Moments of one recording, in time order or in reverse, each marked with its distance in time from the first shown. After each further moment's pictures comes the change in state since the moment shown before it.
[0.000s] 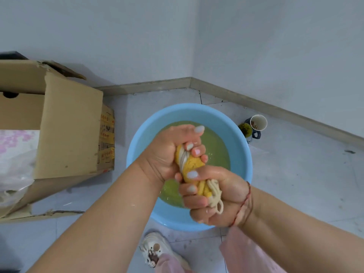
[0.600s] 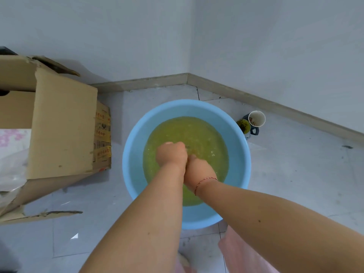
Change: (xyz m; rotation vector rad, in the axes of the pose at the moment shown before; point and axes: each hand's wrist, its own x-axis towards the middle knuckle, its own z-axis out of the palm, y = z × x) left_hand 0.058 -0.072 -0.053 0.462 1.231 -0.063; right_hand 0.074 -0.012 -0.083 -1.637 1.231 0.007
